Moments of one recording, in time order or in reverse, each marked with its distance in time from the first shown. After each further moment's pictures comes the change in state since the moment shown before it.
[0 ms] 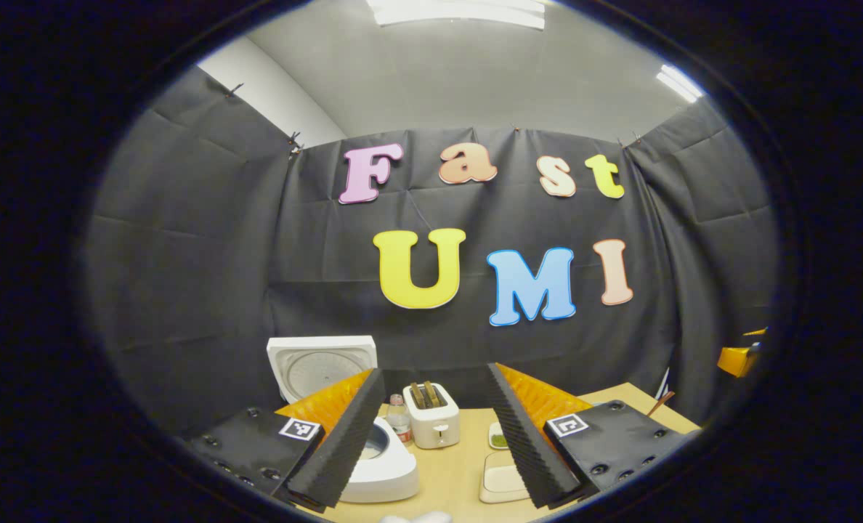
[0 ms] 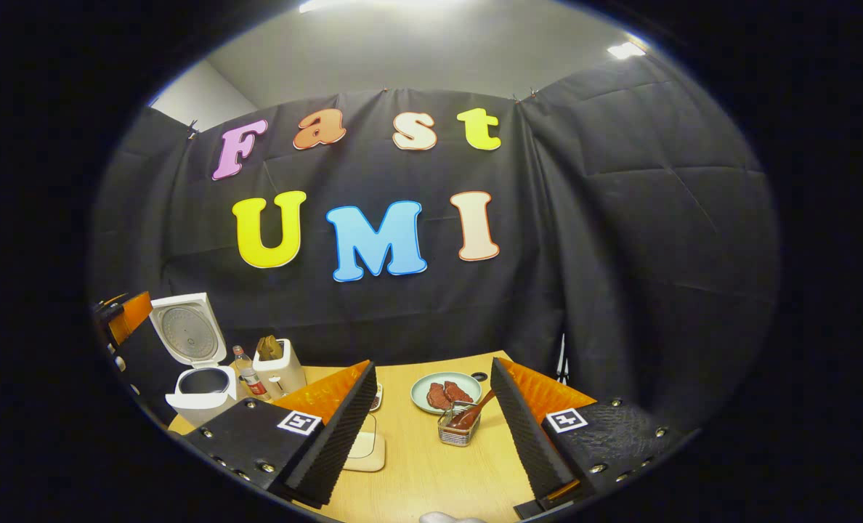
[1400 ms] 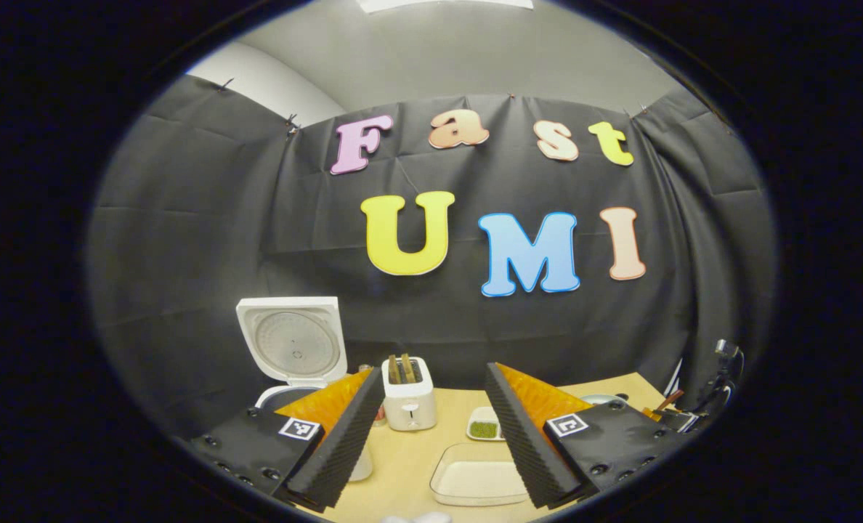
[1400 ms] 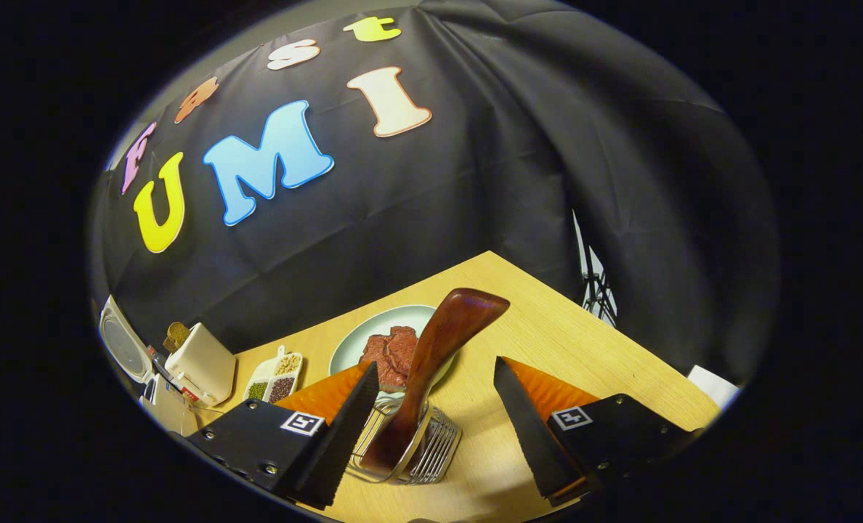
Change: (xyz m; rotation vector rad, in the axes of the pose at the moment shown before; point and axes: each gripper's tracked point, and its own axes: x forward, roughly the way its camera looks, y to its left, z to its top) left arm 0.051 -0.109 -0.078 0.011 0.105 0.089; right arm 0.301 -0.109 -0.245 0.330 0.275 -0.018
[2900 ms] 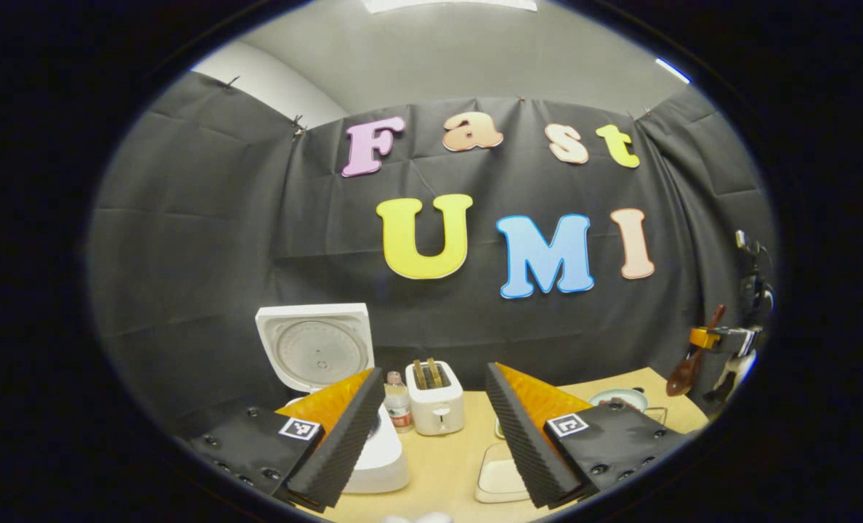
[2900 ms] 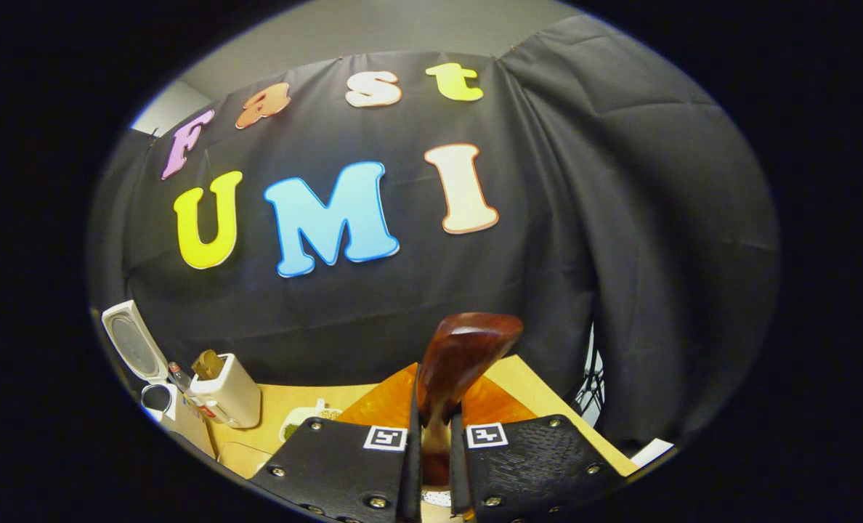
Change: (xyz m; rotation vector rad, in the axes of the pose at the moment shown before) left arm 0.000 0.095 0.012 0.013 -0.025 -0.011; right arm -0.115 0.141 0.167 -0.271 -0.271 0.057
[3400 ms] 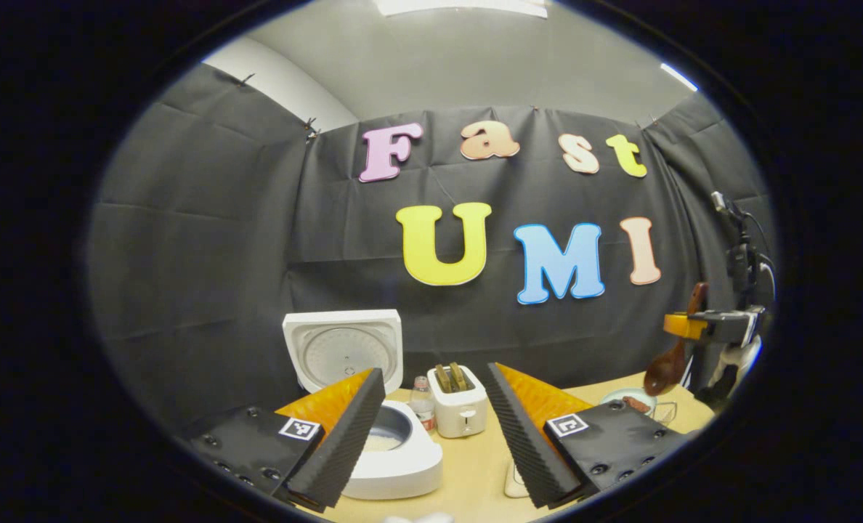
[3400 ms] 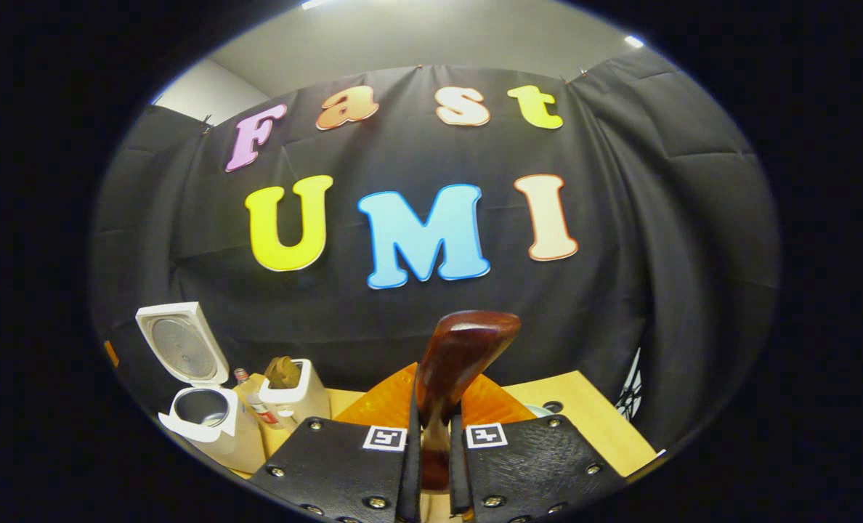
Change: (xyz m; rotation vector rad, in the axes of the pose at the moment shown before) left arm -0.010 0.065 0.002 -0.013 -0.024 0.004; right arm -0.050 0.176 -0.012 -0.090 0.013 0.184
